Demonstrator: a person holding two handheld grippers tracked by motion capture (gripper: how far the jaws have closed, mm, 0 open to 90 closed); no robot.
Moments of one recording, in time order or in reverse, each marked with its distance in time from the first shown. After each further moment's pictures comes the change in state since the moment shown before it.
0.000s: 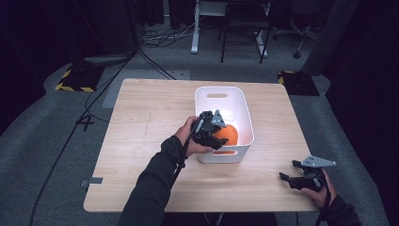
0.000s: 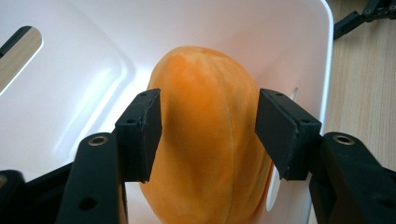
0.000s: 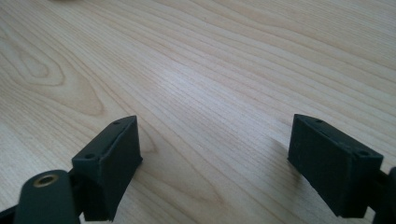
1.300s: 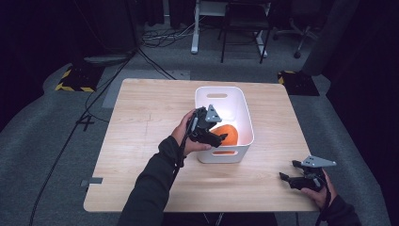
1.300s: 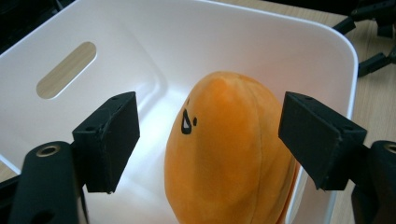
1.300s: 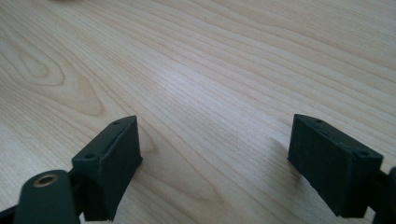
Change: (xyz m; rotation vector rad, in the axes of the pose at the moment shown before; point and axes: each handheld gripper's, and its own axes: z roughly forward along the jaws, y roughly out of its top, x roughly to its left) left arm 0.003 -0.003 -0.015 -0.127 0.115 -0.094; right arm 0.000 0.000 0.000 0.000 0.000 0.000
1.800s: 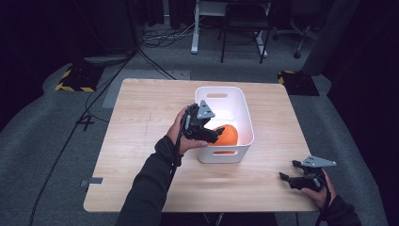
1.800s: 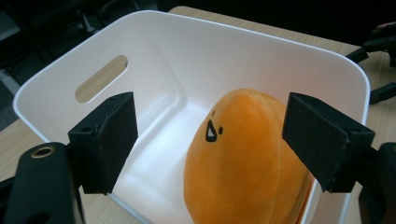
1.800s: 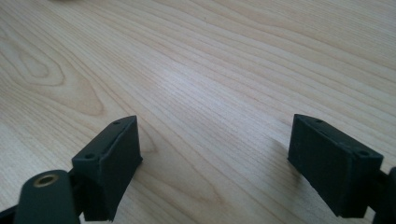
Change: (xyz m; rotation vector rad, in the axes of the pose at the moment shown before) left arm 0.008 -0.004 -0.015 -0.097 0.071 -0.061; right arm 0.000 0.000 0.000 0.000 0.000 0.000
